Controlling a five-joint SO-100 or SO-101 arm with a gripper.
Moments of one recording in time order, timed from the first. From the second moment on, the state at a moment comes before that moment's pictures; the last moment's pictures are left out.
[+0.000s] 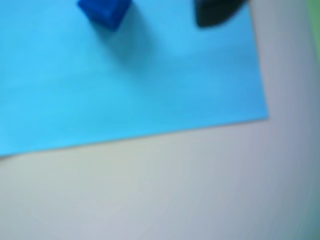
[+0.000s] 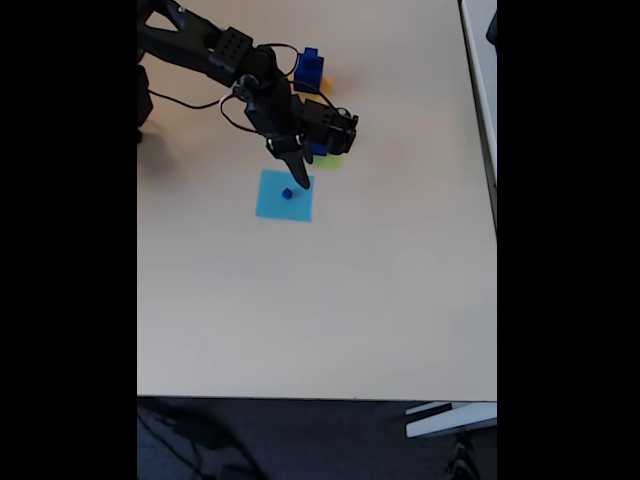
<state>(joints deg) 22.5 79.4 93.1 48.5 74.1</state>
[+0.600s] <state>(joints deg) 22.9 77.8 97.0 46.4 75.4</state>
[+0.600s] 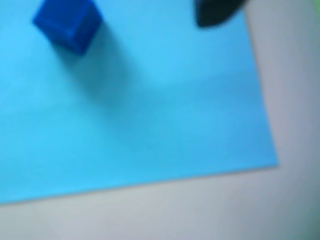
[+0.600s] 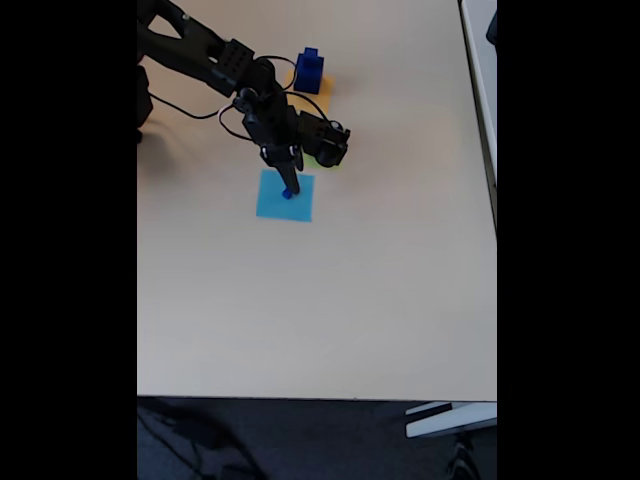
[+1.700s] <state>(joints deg) 27.0 73.5 98.0 46.1 74.6</state>
